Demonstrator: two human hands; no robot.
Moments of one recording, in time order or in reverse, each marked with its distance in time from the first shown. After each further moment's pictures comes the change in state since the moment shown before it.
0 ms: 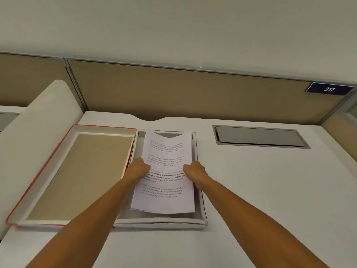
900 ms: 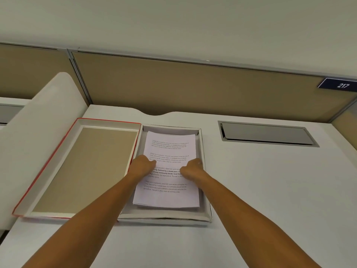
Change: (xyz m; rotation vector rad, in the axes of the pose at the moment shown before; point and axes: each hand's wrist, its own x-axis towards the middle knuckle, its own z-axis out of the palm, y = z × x) left_hand 0.010 -0.012 0.006 0.116 0.048 0.015; right_hand 0.008 -0.011 0.022 -0.227 -0.091 0.096
